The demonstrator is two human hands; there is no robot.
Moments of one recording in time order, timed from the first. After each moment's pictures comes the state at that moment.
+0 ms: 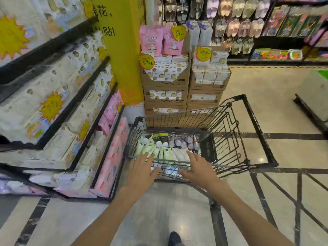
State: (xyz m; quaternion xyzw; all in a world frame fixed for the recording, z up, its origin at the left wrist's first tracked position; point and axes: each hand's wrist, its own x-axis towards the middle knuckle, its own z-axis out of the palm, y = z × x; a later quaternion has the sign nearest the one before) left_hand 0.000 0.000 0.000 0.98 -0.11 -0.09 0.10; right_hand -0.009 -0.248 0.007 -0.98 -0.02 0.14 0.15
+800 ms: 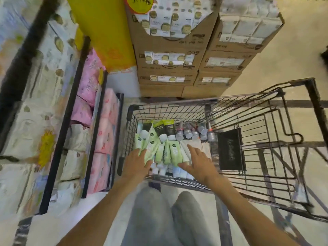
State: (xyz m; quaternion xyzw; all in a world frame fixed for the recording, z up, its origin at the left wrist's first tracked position) left_hand 0.290 0.060 -0.174 0.95 -0.06 -0.28 0.13; right_hand 0.260 -0.203 -0.127 -0.93 0.07 0.30 0.18
